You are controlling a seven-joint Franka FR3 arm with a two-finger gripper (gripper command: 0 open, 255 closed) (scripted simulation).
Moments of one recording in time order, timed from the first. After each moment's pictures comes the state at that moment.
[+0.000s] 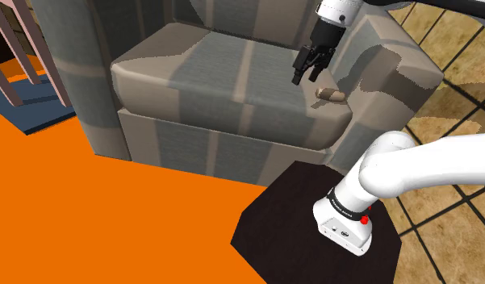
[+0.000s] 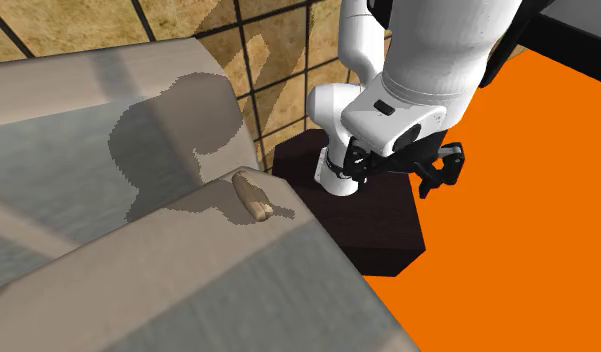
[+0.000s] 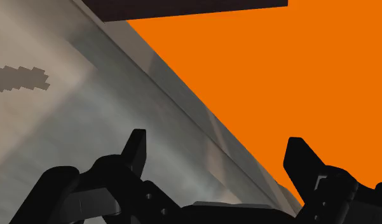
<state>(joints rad) 0.00 -0.79 -0.02 -2.38 0.08 1.61 0.12</state>
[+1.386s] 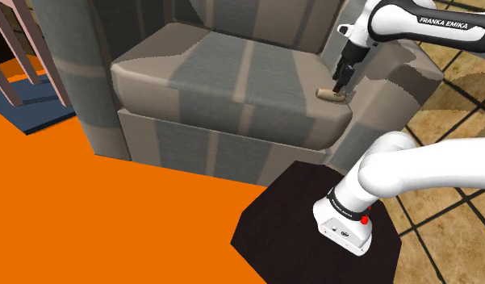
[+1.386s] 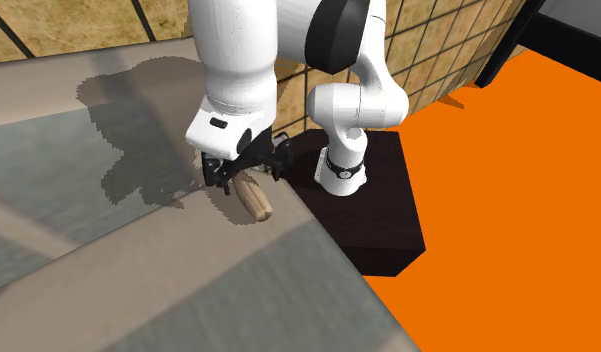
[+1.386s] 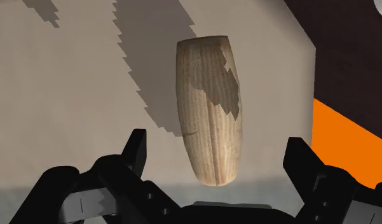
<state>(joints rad) -0.02 -0.84 -0.47 -2.49 -0.41 1.77 -0.75</state>
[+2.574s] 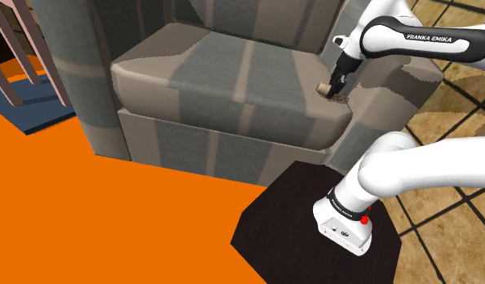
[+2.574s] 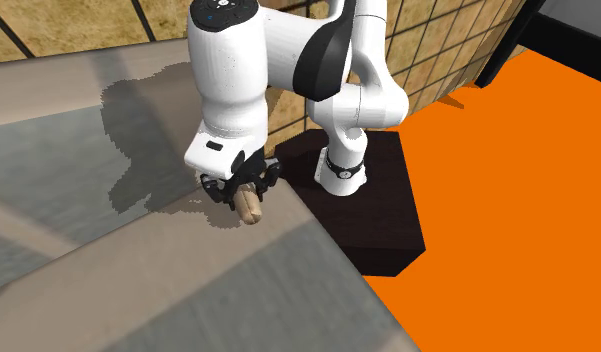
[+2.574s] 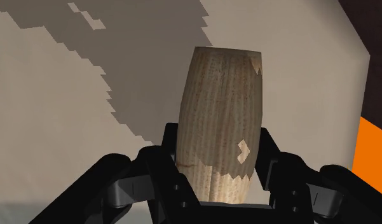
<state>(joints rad) -0.03 -0.82 -0.55 -2.58 -0.46 1.93 -0.78</state>
